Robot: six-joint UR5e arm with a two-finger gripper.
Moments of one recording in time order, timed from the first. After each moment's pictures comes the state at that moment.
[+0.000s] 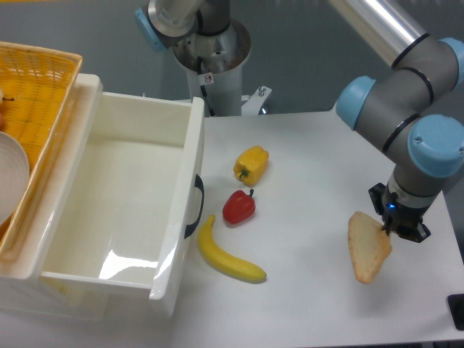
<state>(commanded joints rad) 2.70 -2.19 -1.13 -1.33 1.61 1.65</state>
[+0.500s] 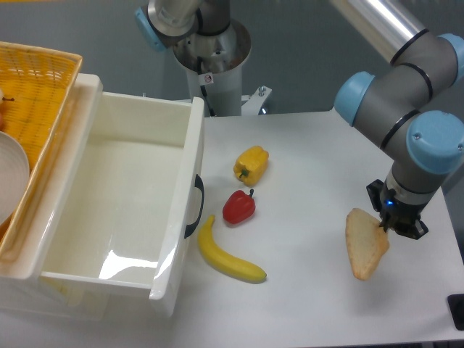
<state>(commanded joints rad) 2.68 -2.16 -1.13 -1.37 1.61 1.64</state>
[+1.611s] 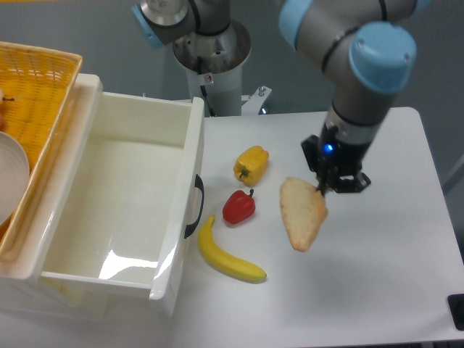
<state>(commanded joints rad) 2.62 -1.83 -1.25 -1.51 1.34 1.32</state>
